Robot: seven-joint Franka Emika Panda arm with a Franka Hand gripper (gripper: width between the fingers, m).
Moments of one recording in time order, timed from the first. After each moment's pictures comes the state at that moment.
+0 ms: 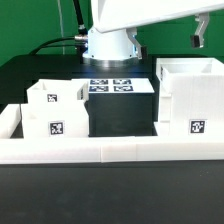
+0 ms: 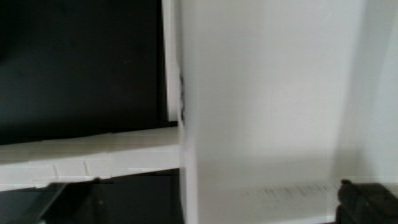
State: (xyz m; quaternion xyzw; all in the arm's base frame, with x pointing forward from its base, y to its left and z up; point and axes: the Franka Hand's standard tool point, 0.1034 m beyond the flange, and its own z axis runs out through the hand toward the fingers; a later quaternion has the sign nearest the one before) arm 0.605 0.045 0.142 -0.99 0.01 -0.05 0.09
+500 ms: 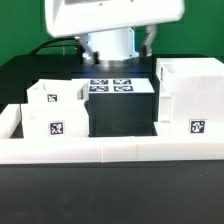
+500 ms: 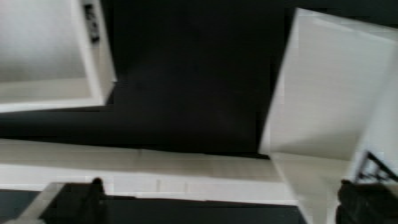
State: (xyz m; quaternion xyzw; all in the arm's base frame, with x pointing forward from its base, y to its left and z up) arm 0.579 -0.031 0.125 -0.99 -0.08 -0.06 0.05
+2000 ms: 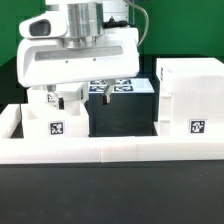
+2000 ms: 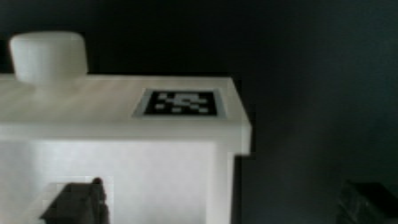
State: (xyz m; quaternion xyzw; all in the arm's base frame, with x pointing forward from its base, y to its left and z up) arm 0.537 -0.088 0.031 -0.99 -0.11 -0.04 0.00
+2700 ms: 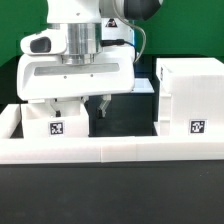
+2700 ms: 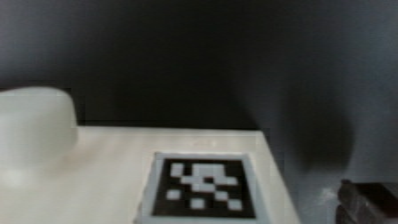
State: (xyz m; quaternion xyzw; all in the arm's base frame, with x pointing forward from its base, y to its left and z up) arm 0.533 -0.095 0.007 -0.99 -0.11 -0.04 -0.01
